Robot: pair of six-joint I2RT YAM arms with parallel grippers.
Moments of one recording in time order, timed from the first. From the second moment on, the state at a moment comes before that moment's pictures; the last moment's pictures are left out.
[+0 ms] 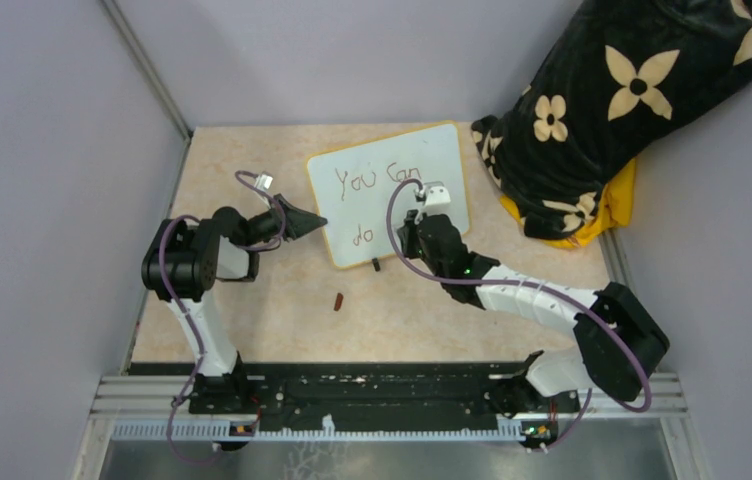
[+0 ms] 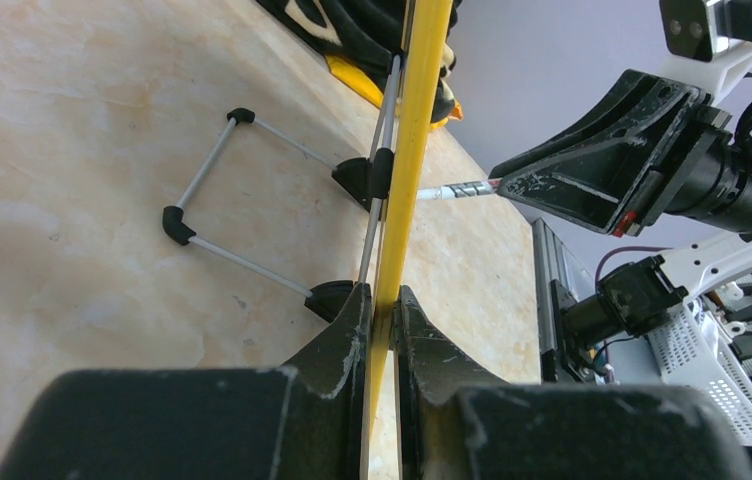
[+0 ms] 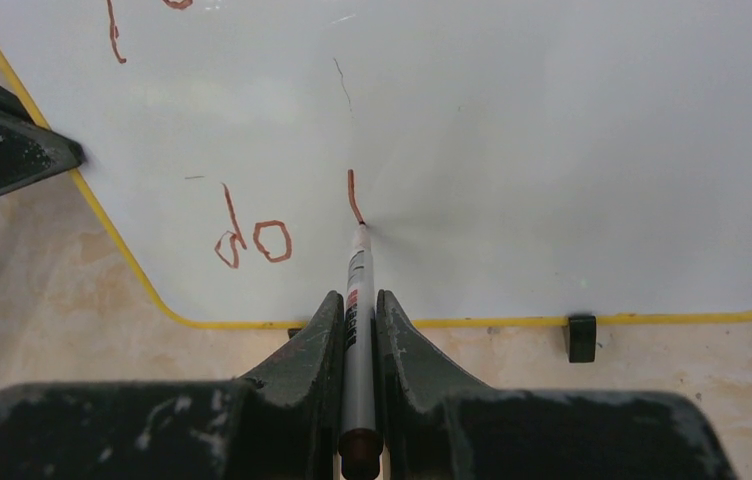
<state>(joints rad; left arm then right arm) -0.03 1.96 0.64 1.55 1.11 -0.92 0.79 1.34 0.73 0.24 0.36 0.40</state>
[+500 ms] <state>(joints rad) -0.04 1.96 0.64 1.55 1.11 -0.92 0.79 1.32 0.71 0.20 0.39 0.41</state>
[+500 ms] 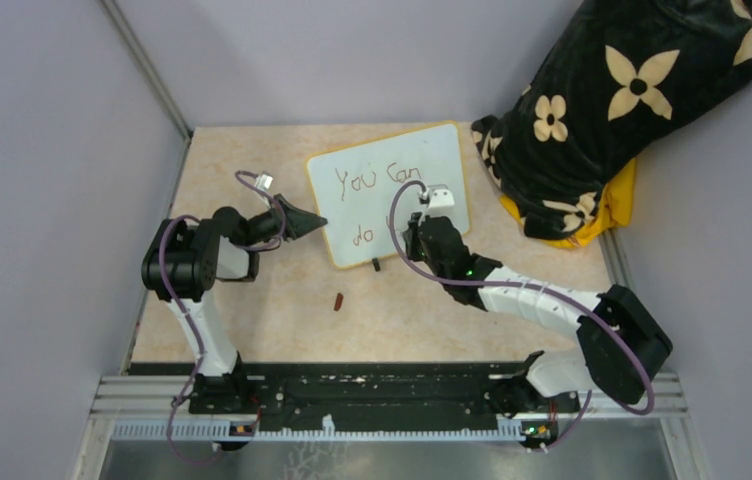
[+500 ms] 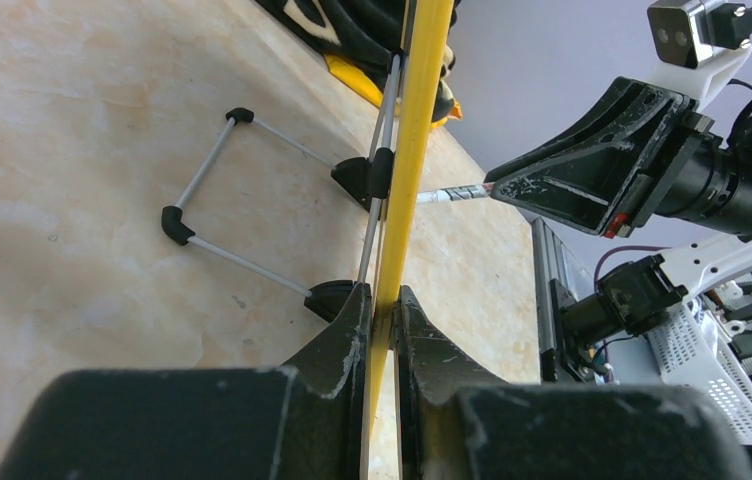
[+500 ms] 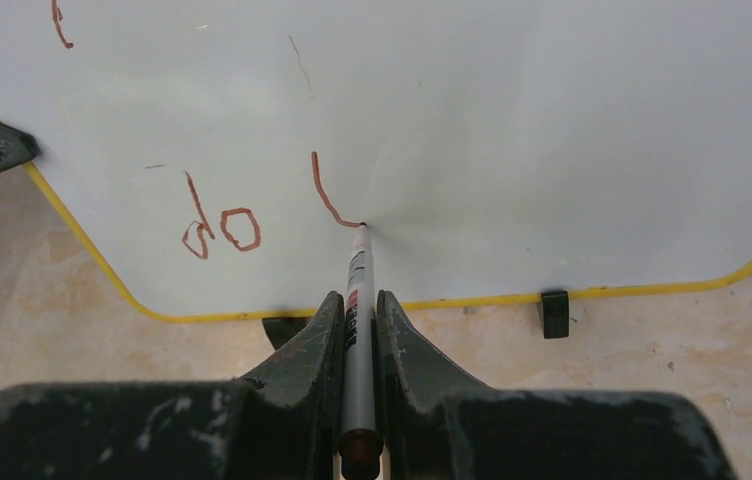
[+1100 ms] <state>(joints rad) -0.04 1.96 0.64 1.55 1.11 -0.92 0.79 1.26 0.67 0.25 0.37 0.40</state>
